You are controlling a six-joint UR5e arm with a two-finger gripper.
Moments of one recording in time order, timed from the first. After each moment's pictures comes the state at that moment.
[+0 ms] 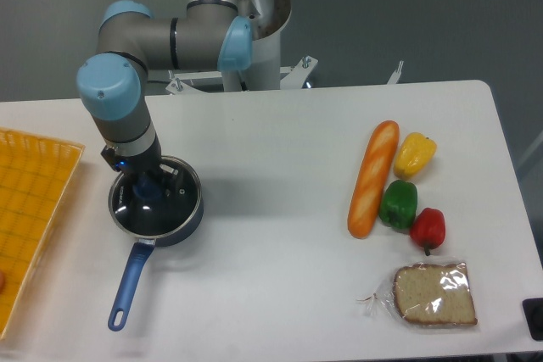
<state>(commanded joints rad) 2.05 -1.85 -1.69 -1.17 1.54 0.37</state>
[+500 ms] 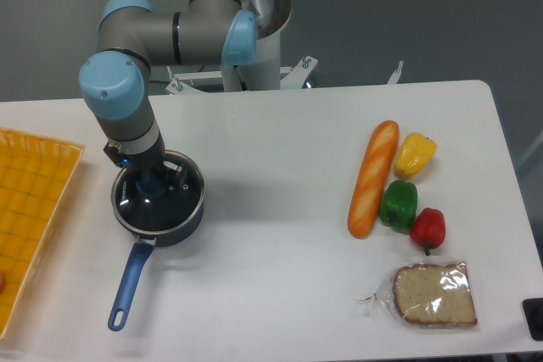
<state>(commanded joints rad) 2.08 -1.83 -1.65 -1.24 1.53 0.41</state>
